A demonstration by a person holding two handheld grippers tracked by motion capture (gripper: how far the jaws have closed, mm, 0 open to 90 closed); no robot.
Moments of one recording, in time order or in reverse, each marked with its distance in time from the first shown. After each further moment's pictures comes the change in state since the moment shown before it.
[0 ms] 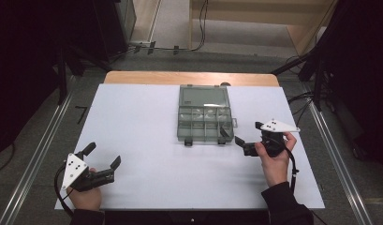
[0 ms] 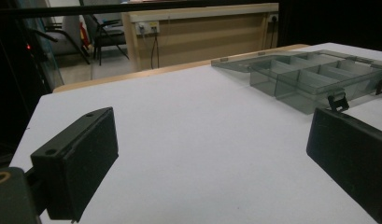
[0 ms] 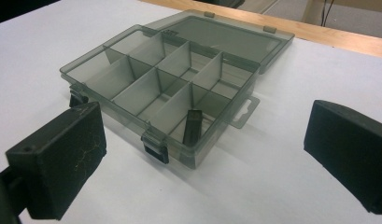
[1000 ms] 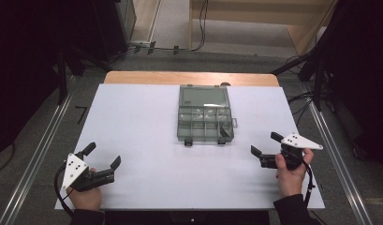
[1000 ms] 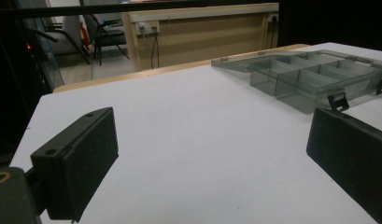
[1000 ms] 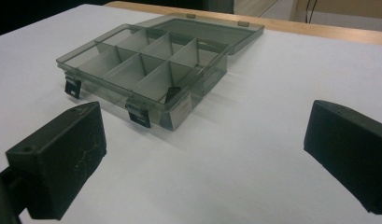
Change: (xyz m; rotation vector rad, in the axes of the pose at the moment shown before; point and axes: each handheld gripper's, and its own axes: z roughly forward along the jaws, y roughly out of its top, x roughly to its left) left arm 0.000 0.000 0.000 0.000 0.000 -0.001; right arm -0.021 -0.041 -0.039 -0.074 -0.012 0.045
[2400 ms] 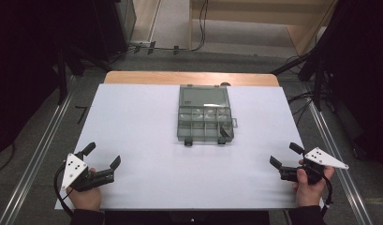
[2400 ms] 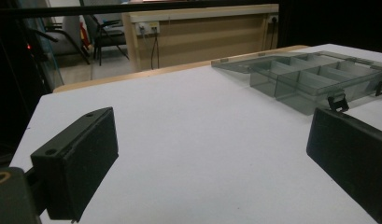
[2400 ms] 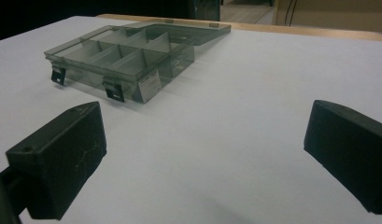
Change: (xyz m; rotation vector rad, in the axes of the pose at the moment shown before) left arm 0.001 0.000 -0.001 -0.002 0.001 -0.002; right arm -0.030 -0.042 -0.044 -0.084 -0.035 0.021
